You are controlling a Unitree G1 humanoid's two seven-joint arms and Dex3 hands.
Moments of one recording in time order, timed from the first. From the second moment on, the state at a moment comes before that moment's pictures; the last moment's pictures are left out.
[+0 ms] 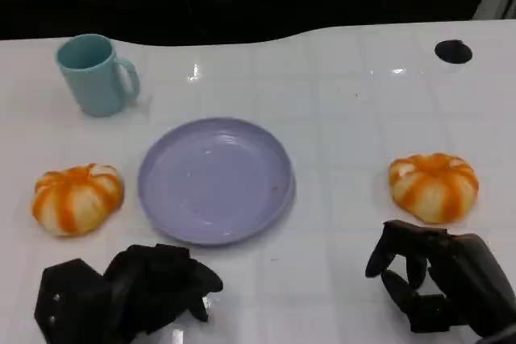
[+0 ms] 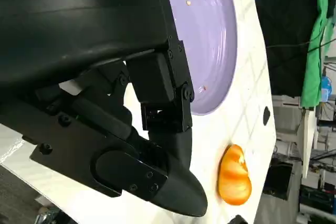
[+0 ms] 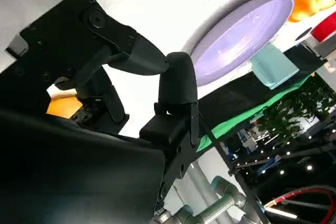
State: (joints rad) left arm -0.01 0.02 0.01 0.43 -0.17 -0.25 -0.38; right arm -0.10 -0.29 0.26 0.54 -0.64 -0.81 -0.44
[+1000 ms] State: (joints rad) left arm -0.01 0.02 0.01 0.44 -0.17 -0.25 -0.38; right arm -0.10 -0.28 0.25 0.50 -0.66 -0.78 -0.54
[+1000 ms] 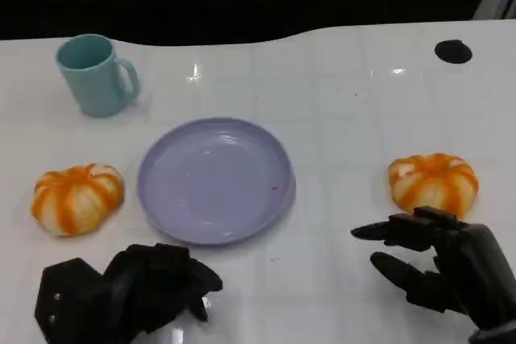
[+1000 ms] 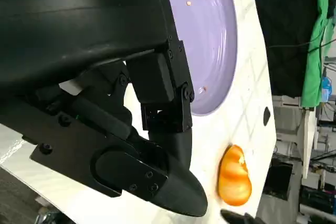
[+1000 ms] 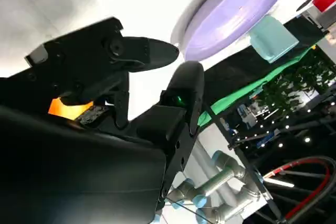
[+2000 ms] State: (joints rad) left arm -0.01 0.02 0.01 0.44 -0.17 -0.26 -0.38; right arm -0.16 -0.41 0.21 0.09 -0.82 -0.08 -0.08
